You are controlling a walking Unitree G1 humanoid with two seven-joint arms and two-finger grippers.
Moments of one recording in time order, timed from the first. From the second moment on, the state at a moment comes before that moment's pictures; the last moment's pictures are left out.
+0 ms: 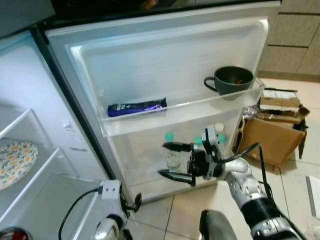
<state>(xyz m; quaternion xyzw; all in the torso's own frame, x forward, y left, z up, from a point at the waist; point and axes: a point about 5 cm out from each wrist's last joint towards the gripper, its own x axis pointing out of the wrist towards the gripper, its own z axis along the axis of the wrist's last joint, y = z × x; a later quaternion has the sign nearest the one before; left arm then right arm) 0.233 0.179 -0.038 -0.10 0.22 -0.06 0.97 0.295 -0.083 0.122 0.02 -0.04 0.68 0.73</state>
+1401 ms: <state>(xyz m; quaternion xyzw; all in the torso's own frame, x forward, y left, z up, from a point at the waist) 0.167 0.200 -0.081 -0.15 0.35 0.06 0.92 0.239 -0.191 -0.022 0.10 0.32 0.36 0.87</state>
